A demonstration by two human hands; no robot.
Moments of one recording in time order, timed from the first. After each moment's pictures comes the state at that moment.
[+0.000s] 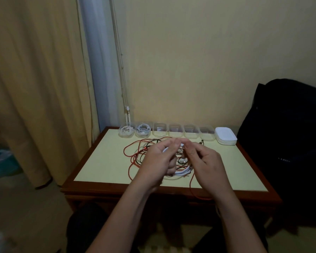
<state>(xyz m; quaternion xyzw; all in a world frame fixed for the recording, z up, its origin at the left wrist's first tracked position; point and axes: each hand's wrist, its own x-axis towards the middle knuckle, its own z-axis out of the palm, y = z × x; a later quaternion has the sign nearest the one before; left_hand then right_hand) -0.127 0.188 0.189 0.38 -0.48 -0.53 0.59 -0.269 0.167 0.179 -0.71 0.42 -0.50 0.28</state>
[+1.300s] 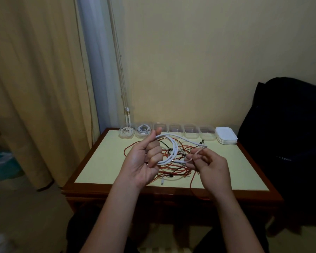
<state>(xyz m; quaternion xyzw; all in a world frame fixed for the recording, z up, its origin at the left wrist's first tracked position) -0.098 0.187 0.205 0.19 -0.16 -0.73 0.63 -0.275 0.152 0.155 -0.51 0.46 -0.56 0.46</state>
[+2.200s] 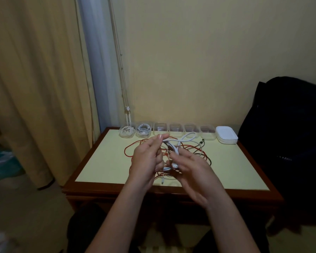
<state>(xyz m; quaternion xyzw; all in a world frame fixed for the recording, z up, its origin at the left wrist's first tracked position) -0.110 0.179 0.179 0.40 -0.37 -0.50 0.67 -0.247 0.173 0.170 -0.42 0.27 -0.45 0.74</state>
